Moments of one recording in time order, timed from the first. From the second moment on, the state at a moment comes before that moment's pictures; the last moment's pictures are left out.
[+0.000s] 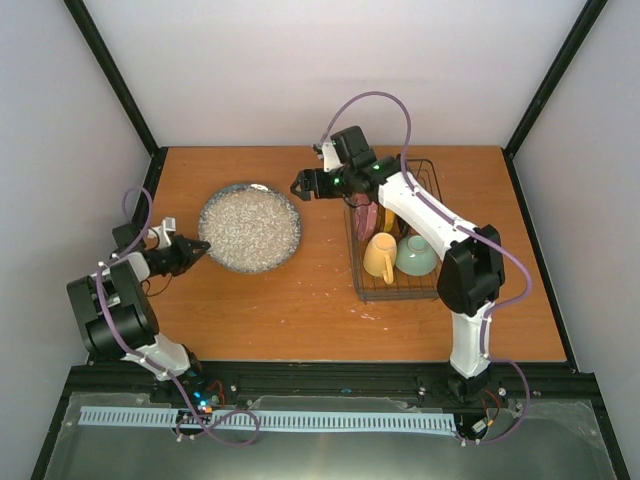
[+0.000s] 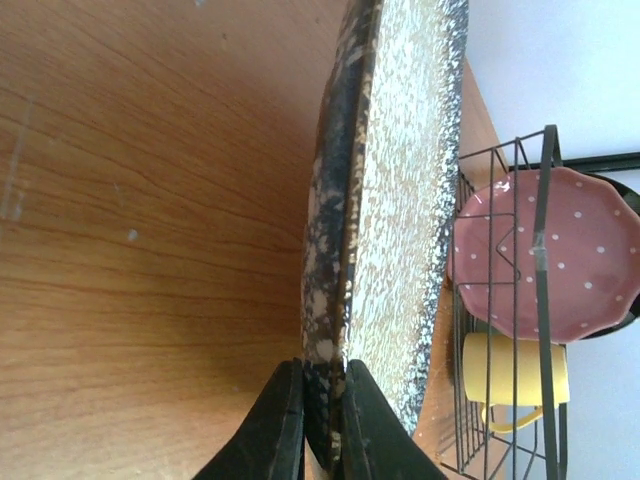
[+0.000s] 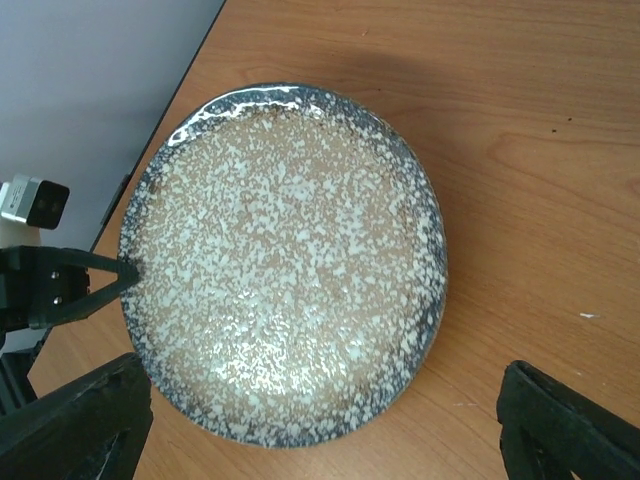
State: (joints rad) left arm 0.48 1.55 0.72 -0.23 1.00 -0.27; right arm 0.59 1.96 1.83 -0.62 -0.38 0.35
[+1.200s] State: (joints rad) left arm 0.49 1.21 0.82 -0.17 1.29 -0.40; right arm 0.53 2.09 1.85 -0.36 -1.18 0.48
